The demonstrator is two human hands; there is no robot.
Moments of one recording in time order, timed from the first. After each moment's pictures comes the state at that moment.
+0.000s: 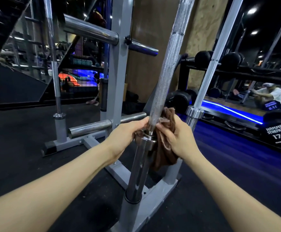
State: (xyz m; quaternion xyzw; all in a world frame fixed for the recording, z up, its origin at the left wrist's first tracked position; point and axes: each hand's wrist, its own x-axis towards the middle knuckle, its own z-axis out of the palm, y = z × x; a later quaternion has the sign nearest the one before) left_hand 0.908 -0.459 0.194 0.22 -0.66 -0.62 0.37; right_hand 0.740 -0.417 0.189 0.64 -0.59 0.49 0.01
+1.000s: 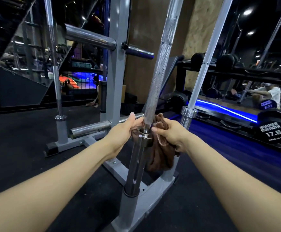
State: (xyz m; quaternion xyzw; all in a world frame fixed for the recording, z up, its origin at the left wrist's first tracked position) left_hand 0.906 -0.456 0.193 0.27 -0.67 -0.59 0.36; right_hand 0.740 -0.415 0.207 0.55 -0.62 0.49 -0.28
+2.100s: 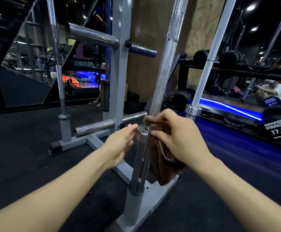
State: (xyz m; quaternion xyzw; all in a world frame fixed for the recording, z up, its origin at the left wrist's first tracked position) left_hand 0.919 -0.458 0.168 0.28 -0.55 -0.68 0.39; right_hand 0.789 -0.347 0.228 0.69 -0.63 0.34 0.14
